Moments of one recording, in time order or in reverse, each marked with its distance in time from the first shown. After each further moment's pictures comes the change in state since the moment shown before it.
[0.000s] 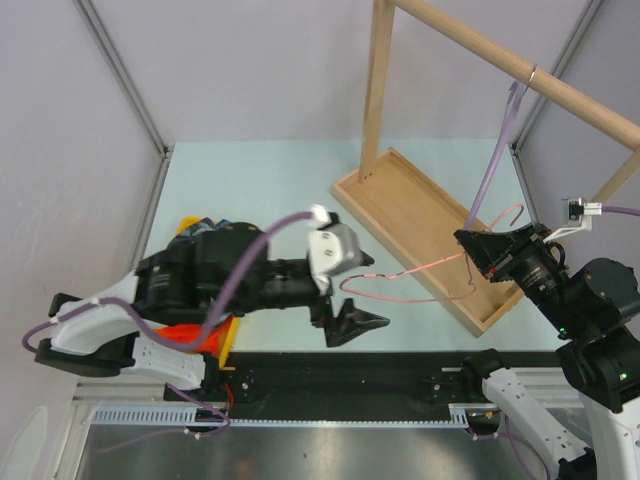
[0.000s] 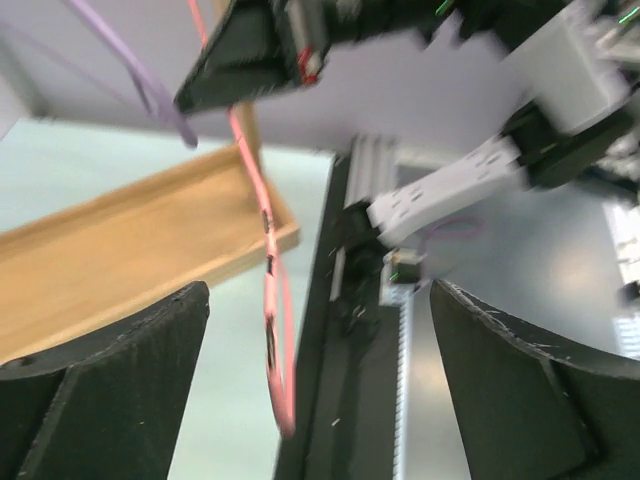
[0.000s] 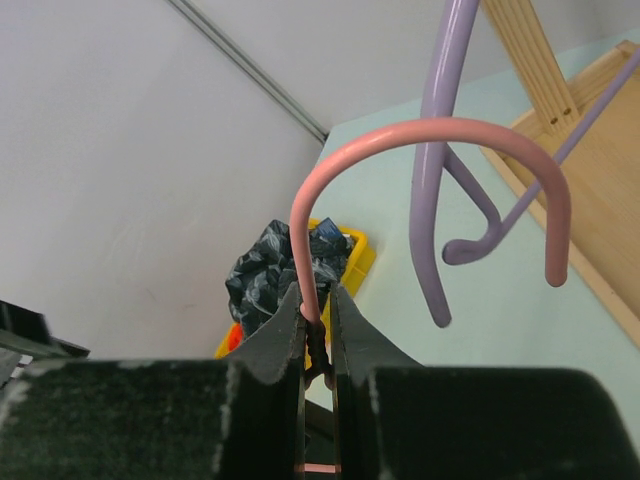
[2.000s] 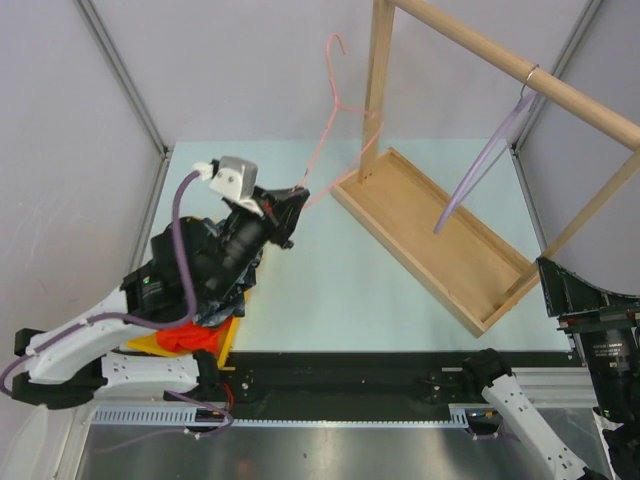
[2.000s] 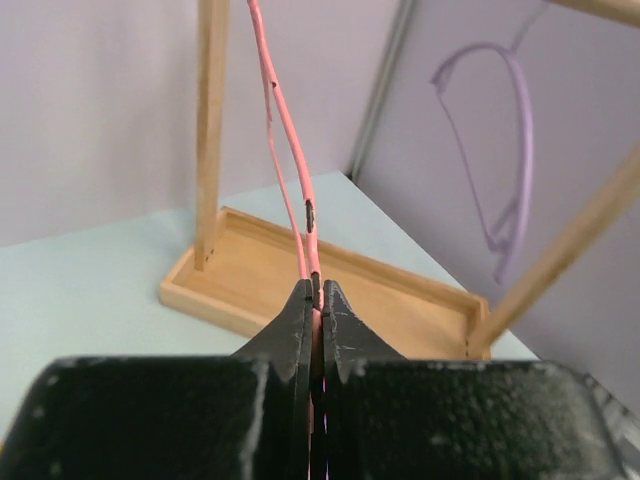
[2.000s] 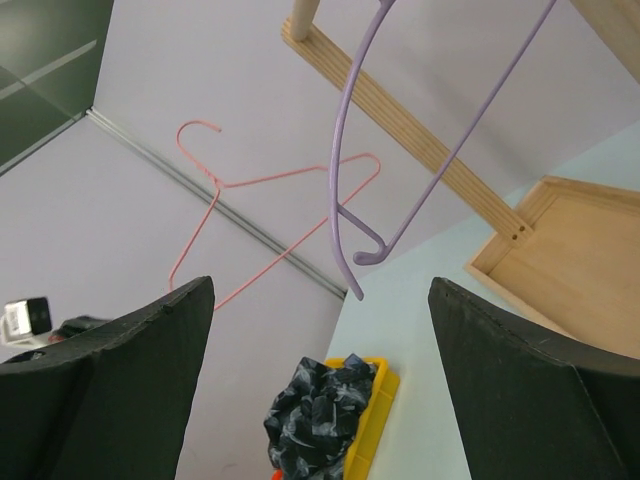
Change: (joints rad) left arm 0.202 -0.259 -0.461 0.451 -0.611 -0.081; right arm 0.076 -0.333 0.002 -0.048 0.444 0.110
